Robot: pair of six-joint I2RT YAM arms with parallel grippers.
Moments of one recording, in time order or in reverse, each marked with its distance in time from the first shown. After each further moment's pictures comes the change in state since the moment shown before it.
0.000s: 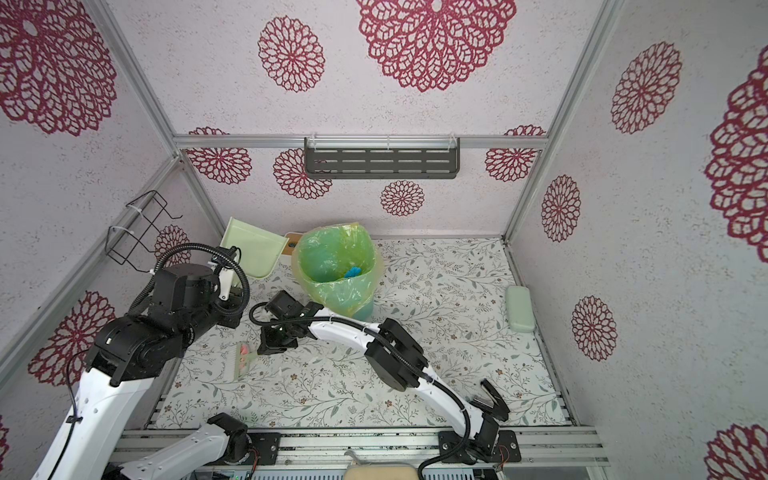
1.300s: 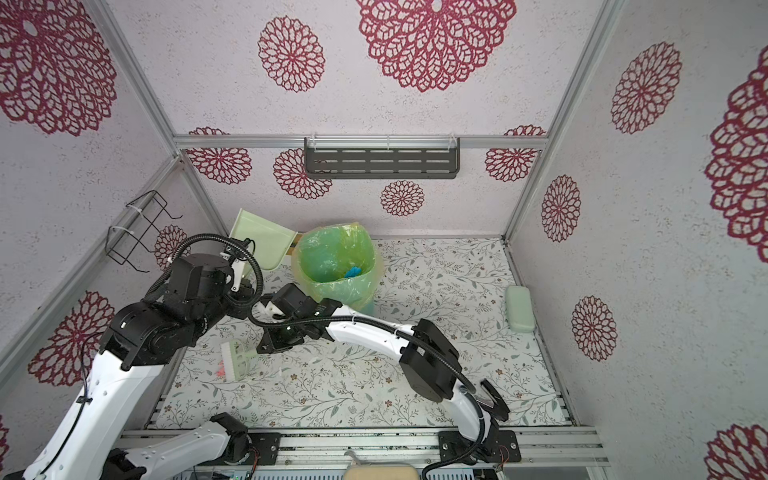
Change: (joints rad) left arm -0.074 0.074 0.057 0.009 -0.079 -0.008; right arm 0.033 -0.296 -0.214 0.046 -0.011 -0.149
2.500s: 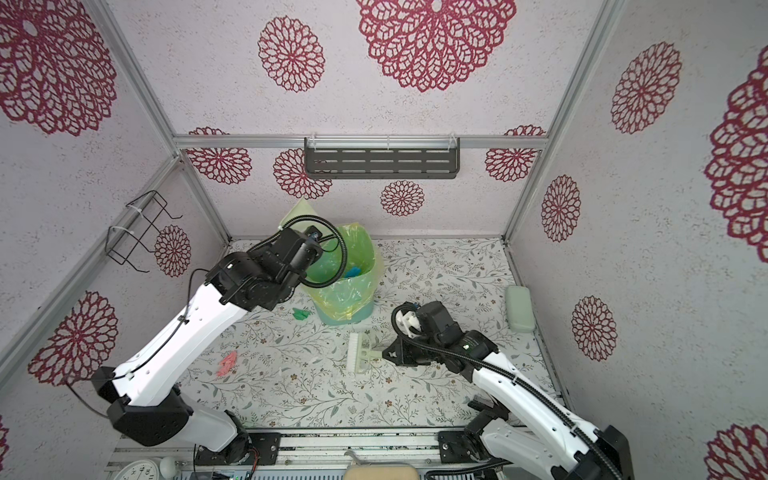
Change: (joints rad) left arm -0.245 0.430 0.308 -0.115 -0.419 0.158; right arm -0.395 -1.136 -1.085 -0.158 0.058 -0.014
